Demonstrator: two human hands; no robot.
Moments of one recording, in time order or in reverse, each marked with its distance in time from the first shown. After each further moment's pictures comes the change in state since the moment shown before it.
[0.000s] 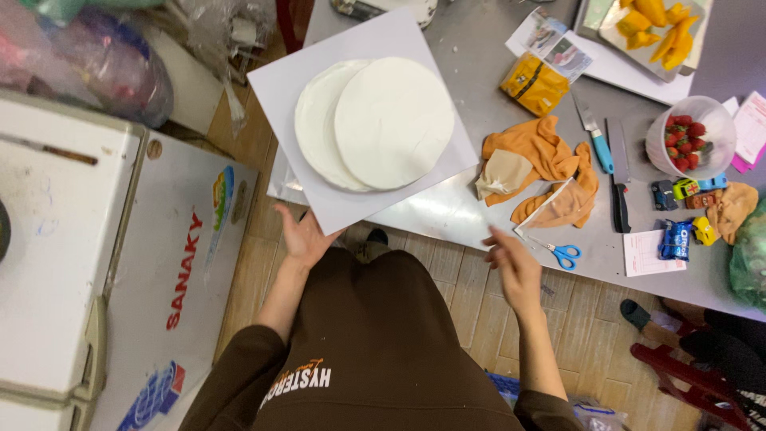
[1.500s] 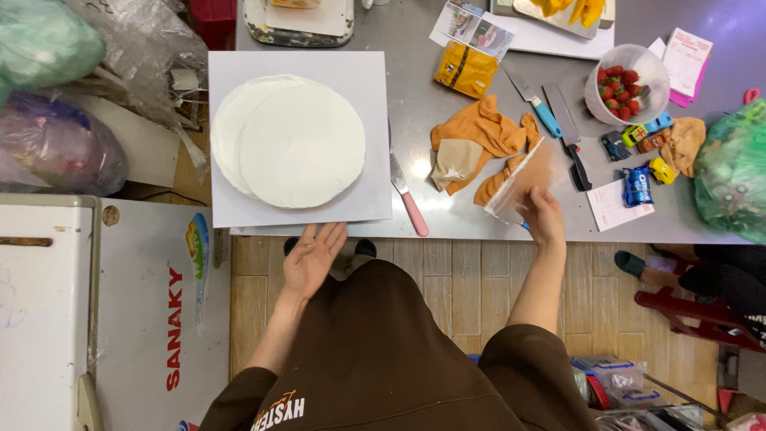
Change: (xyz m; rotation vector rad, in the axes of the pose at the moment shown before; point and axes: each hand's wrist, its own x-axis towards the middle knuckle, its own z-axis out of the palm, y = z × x) left_hand 0.000 -0.019 0.063 -0.020 -0.346 -0.017; right_hand 0.039 0.209 -0.118 0.725 0.436 0.508
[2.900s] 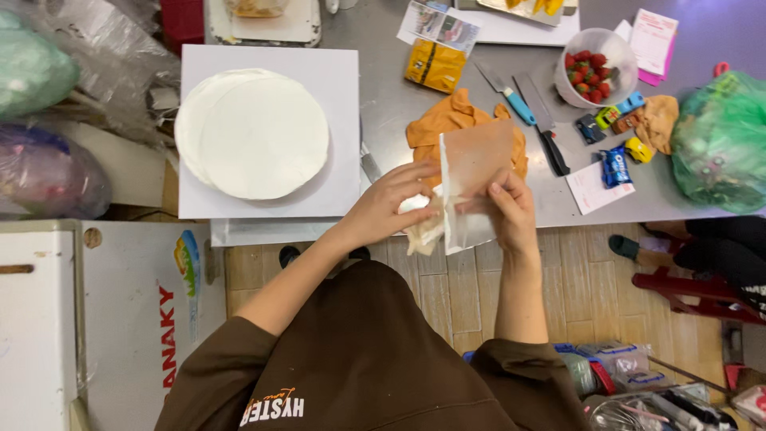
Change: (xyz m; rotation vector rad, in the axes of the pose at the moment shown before) left_hand 0.116 -0.006 0.191 1.445 -0.604 0.427; right_hand -0.130 -0.091 0.135 0.067 -0.491 -0.365
